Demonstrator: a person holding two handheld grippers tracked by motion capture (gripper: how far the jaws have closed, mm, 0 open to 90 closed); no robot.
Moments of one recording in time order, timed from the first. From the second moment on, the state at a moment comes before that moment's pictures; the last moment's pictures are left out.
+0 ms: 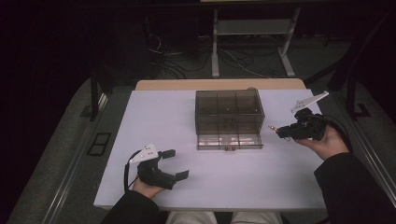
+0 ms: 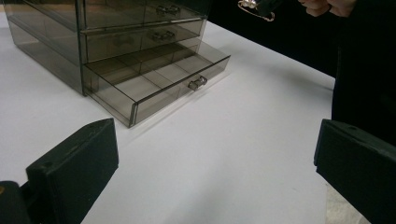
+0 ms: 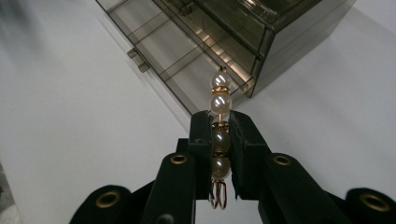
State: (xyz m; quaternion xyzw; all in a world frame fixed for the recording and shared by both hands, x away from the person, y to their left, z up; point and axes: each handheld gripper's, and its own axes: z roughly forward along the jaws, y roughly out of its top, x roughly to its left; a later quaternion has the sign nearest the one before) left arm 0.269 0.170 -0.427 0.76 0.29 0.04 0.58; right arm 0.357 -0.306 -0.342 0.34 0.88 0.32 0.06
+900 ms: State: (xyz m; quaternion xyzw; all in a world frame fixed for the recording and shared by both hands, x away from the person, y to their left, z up) left arm 0.269 0.170 -0.427 0.76 0.29 0.04 0.58; right arm 0.370 -0.269 -0.340 0.31 0.90 0.31 0.05
